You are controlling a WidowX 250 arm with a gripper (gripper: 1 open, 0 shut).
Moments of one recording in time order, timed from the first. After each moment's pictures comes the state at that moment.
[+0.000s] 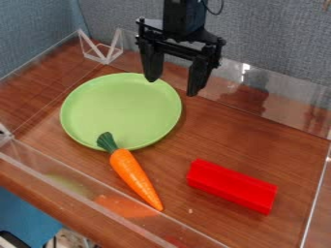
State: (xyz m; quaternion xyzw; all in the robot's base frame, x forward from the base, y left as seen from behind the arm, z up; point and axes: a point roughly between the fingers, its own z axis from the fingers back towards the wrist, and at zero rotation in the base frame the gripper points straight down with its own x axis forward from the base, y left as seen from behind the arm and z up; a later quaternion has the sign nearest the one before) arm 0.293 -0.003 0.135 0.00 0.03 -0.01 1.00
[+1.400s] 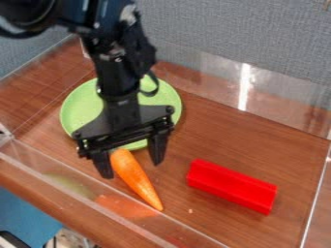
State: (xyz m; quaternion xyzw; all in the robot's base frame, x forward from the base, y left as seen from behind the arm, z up) arm 0.210 0.010 0.074 -0.03 -0.04 0.44 0.90
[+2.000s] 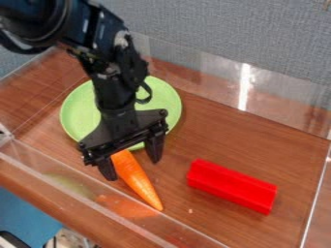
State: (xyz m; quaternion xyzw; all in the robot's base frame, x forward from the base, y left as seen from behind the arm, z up) arm 0.227 0.021 0.050 -0.04 -0.07 0.47 0.88
